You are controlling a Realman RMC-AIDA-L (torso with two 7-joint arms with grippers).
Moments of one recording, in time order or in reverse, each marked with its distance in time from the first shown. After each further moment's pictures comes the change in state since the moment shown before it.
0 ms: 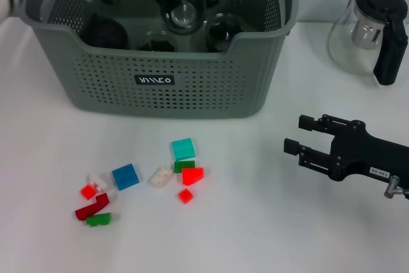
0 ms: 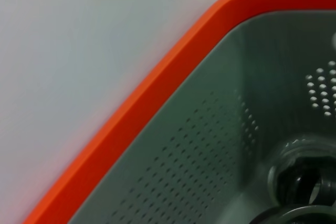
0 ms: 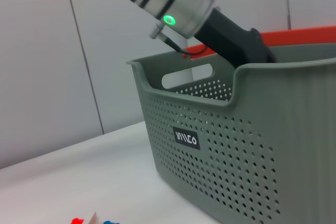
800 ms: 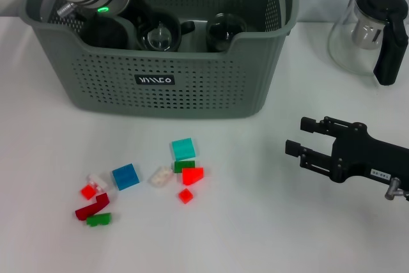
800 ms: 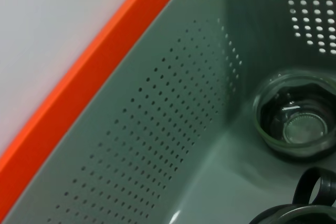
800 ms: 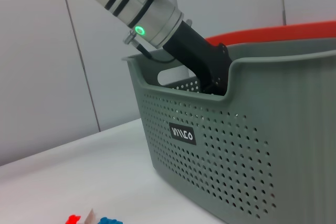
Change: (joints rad) left arm 0.082 0.014 0.005 0.060 0.001 0.094 0.096; right arm -0.006 0.000 0.000 0.003 0.000 0.008 0.000
